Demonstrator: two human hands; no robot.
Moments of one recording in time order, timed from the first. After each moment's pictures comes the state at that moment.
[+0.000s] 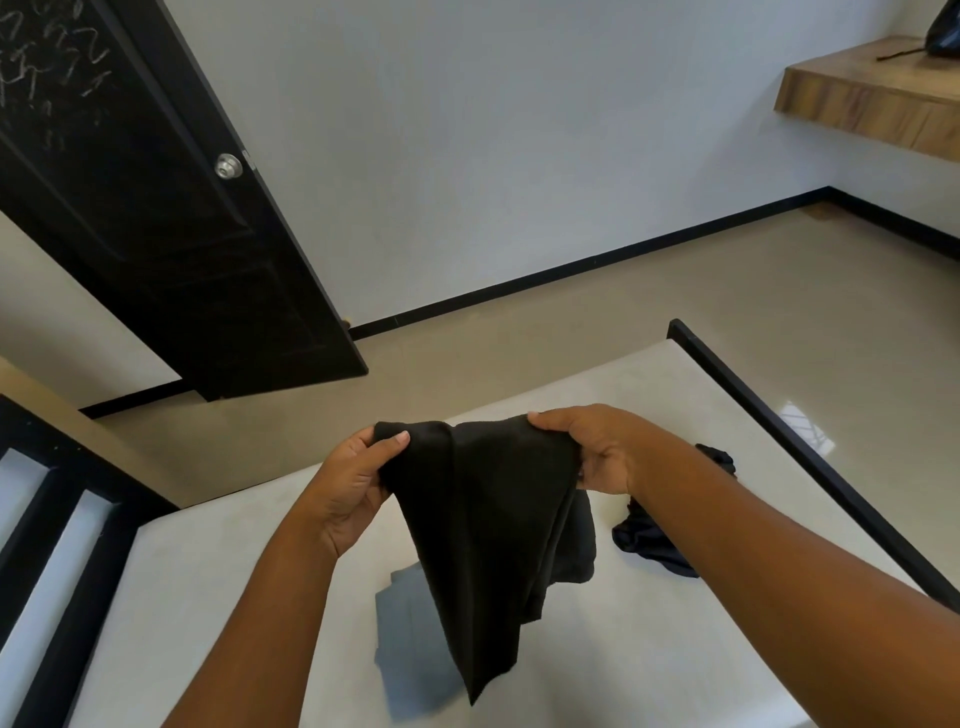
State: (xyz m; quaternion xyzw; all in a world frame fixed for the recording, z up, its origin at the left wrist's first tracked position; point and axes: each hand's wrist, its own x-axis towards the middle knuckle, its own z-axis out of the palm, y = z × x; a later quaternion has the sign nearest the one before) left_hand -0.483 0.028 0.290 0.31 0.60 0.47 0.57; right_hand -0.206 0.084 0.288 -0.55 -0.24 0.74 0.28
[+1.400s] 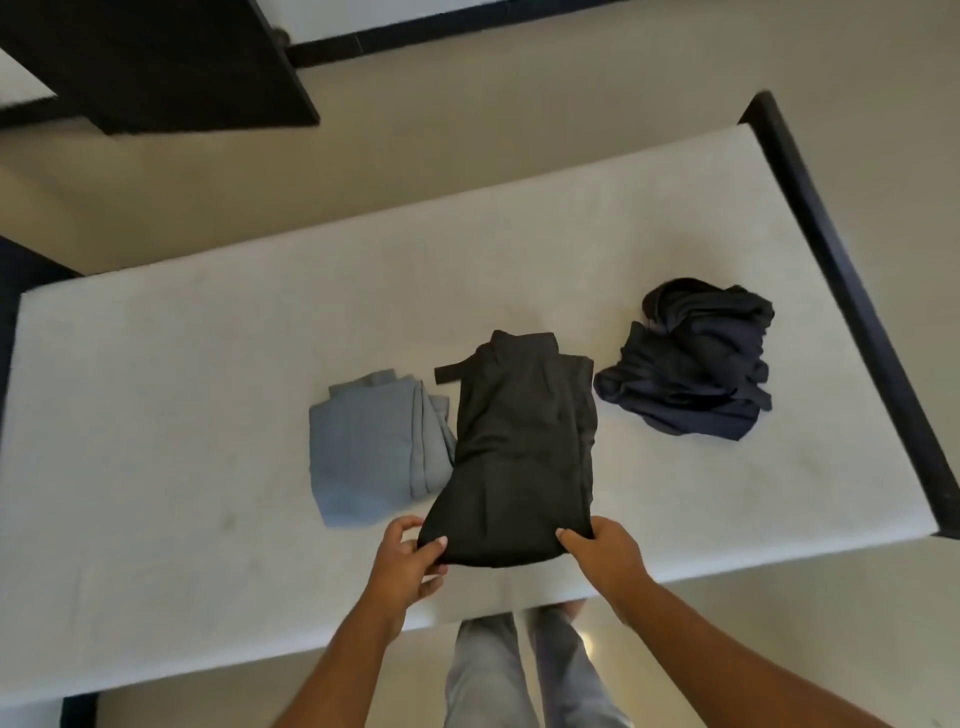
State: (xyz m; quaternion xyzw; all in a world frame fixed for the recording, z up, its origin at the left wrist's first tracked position) left_hand -0.408 -0.101 -0.050 0.08 0.76 0.22 0.60; right_hand -0.154 -0.045 -0.059 -0.73 -0.36 0.58 -0.03
